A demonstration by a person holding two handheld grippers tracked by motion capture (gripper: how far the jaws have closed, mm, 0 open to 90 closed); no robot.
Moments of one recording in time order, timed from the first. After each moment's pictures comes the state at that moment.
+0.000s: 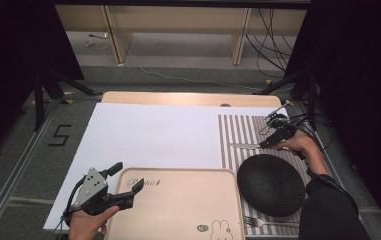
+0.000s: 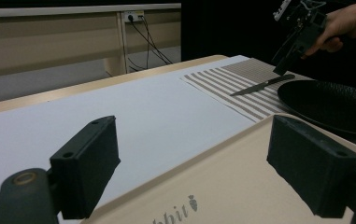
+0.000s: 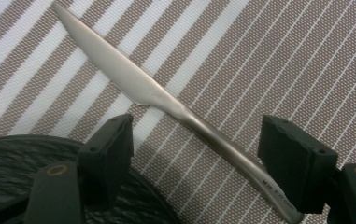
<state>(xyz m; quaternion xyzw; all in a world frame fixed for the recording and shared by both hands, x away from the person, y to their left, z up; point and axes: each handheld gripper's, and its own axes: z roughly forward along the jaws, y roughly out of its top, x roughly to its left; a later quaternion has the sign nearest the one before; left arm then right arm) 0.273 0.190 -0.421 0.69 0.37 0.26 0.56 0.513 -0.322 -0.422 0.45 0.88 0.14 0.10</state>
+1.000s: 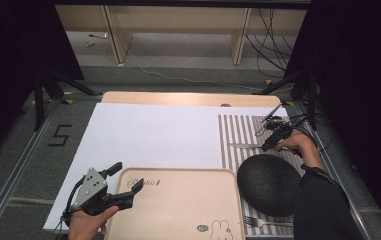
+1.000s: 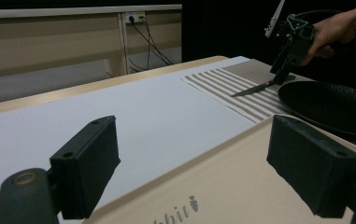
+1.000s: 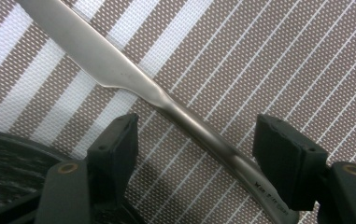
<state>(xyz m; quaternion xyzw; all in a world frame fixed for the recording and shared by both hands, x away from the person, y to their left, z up) 0.272 0.191 -0.421 0.69 0.38 0.26 0.56 0.530 -0.323 -0.443 0.44 0.89 0.07 0.08</state>
